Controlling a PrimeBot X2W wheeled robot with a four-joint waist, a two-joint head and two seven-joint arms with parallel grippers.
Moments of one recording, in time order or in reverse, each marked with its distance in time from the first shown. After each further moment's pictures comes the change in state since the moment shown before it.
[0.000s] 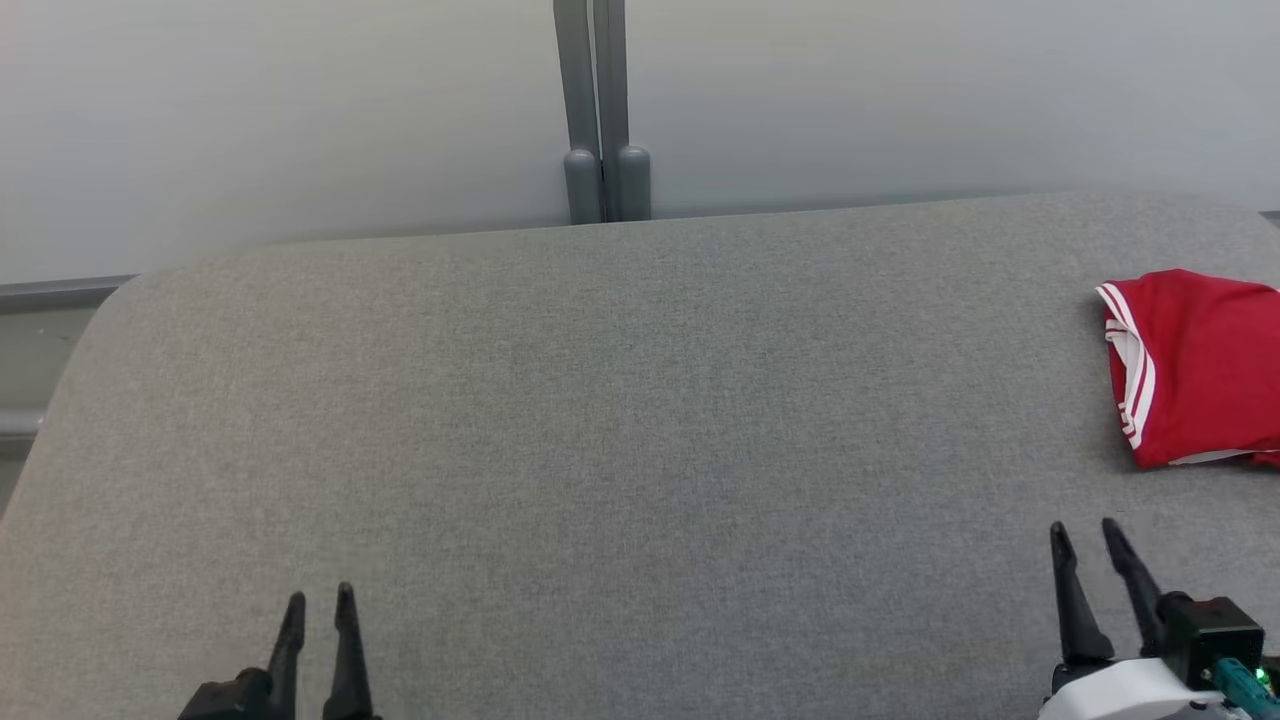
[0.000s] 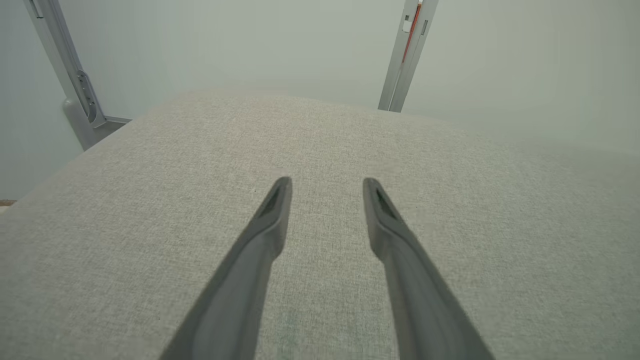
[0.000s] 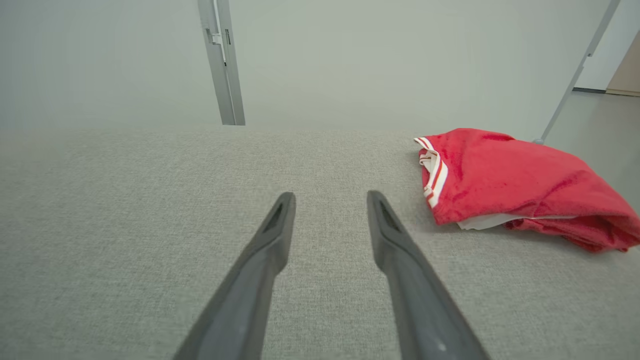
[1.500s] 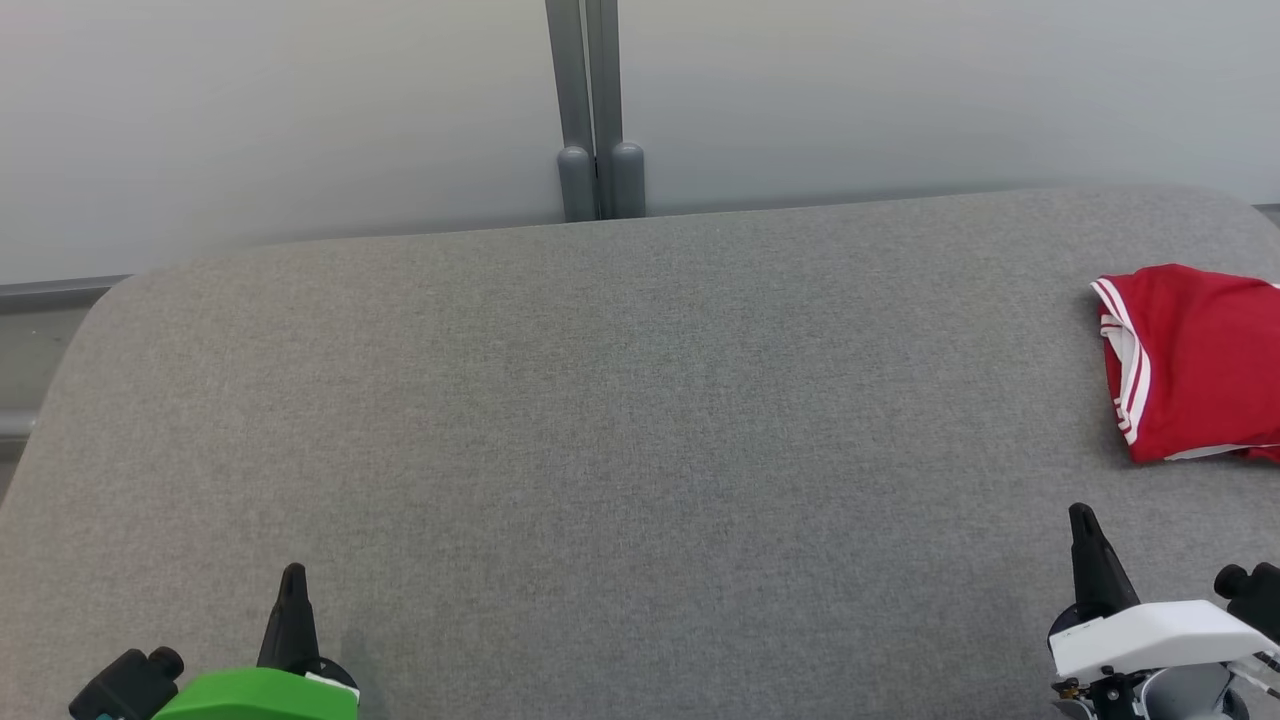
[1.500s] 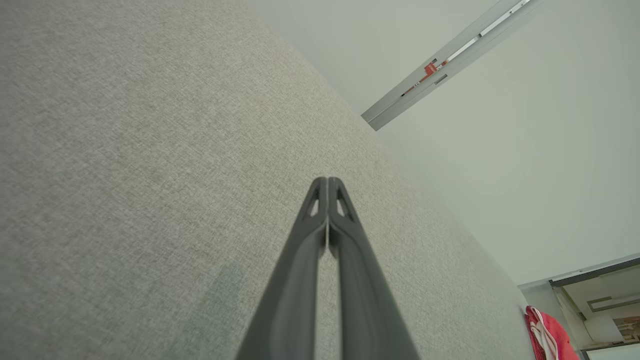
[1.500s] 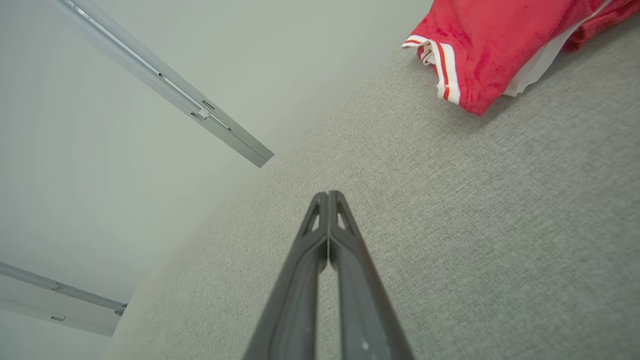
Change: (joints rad) left arm -0.077 -0.002 0.062 0.030 -0.618 -0.053 0.176; right arm -0.088 0.017 0.006 0.067 0.728 0.000 0.177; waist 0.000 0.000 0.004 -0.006
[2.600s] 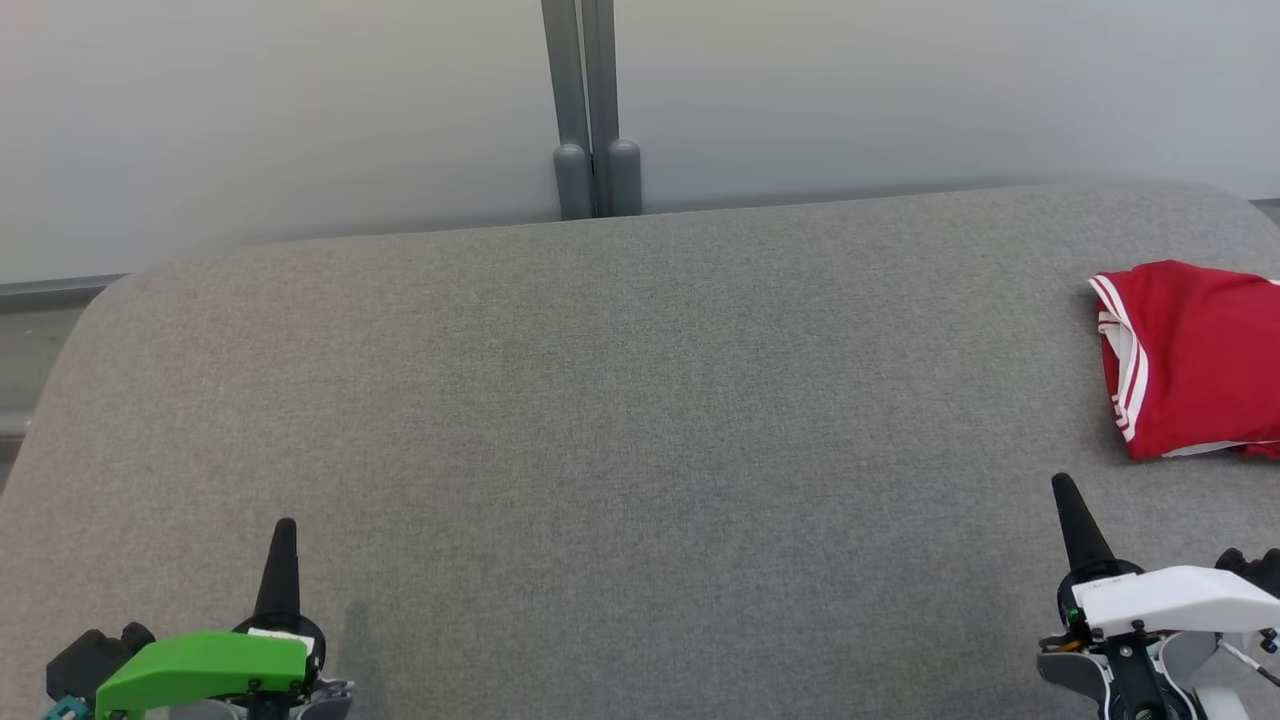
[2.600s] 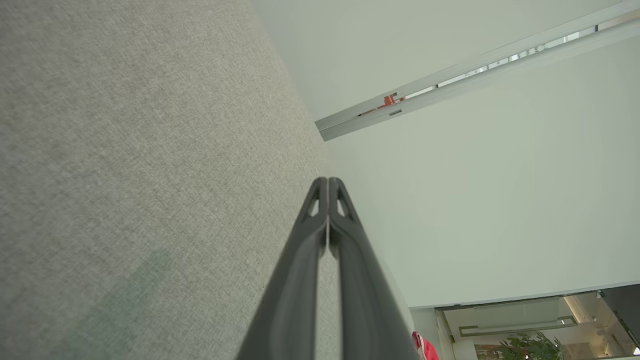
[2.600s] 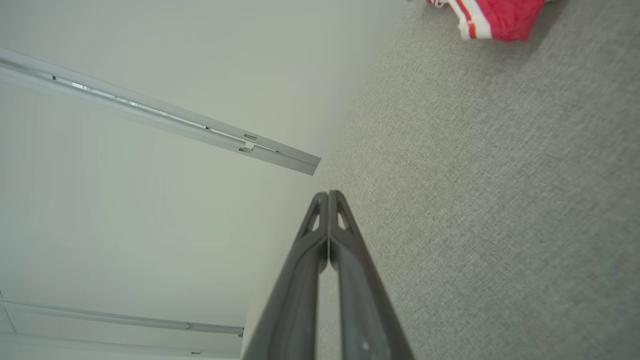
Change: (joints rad) left arm -0.066 0.000 0.037 -0.008 -0.345 -0.031 0.094; right arm -0.061 0.001 0.002 0.012 0.407 -0.001 0.093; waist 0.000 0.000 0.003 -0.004
